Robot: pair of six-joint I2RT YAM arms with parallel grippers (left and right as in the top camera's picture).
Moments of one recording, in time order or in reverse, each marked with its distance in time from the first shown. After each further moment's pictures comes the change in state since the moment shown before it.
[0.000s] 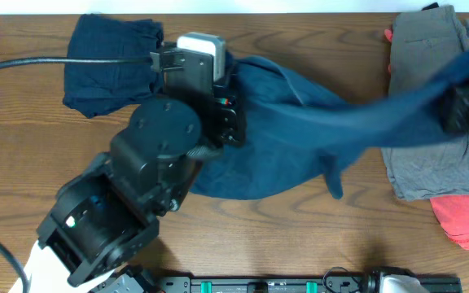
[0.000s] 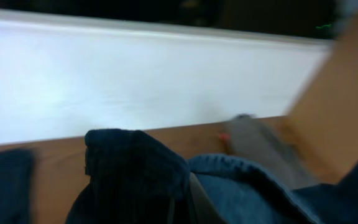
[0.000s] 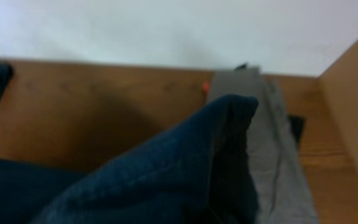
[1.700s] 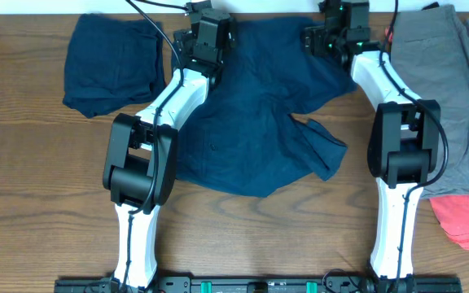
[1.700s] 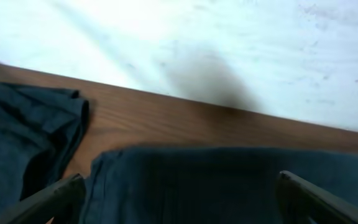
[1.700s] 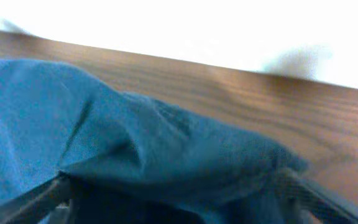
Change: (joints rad) left arm 0.500 1.026 0.001 0.744 0.021 0.032; right arm 0.169 1.137 -0.004 1.085 -0.121 0.074
